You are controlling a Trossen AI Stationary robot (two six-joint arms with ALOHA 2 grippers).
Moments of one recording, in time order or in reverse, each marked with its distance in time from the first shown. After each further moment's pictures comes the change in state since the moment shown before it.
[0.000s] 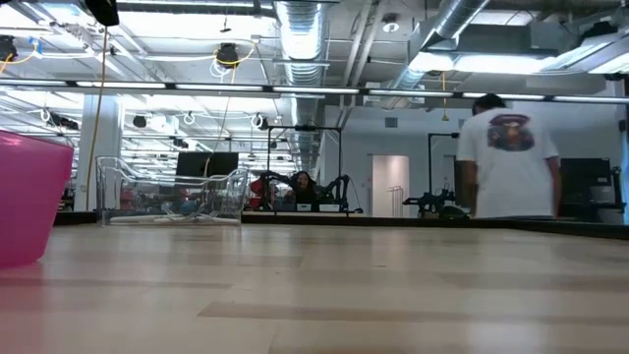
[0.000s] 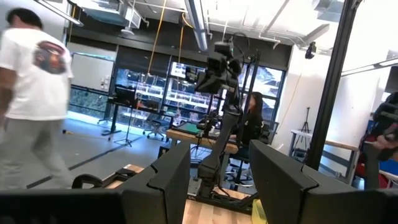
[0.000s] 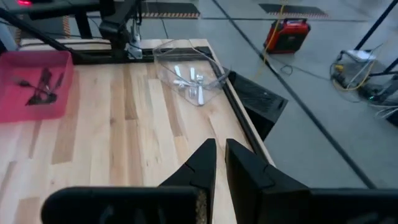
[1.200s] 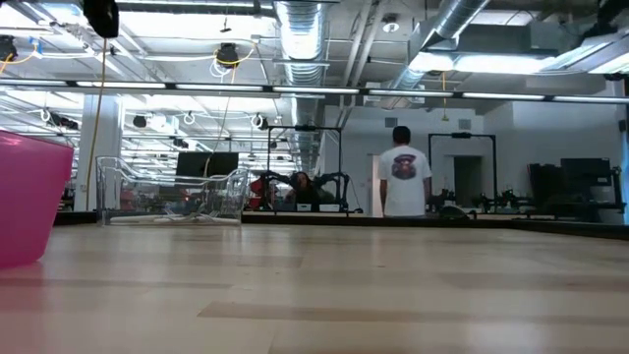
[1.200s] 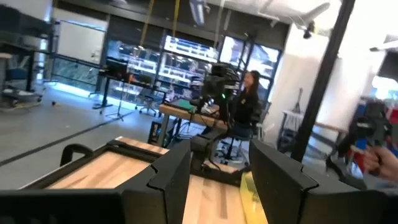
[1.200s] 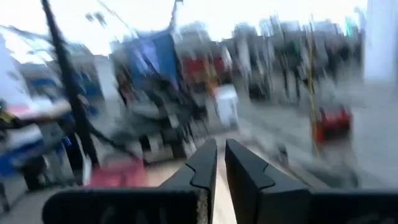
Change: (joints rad) left arm 0.000 0.001 0.001 -0.129 0.031 -0.117; right arm 0.018 -0.868 -0.783 0.445 -0.125 0.331
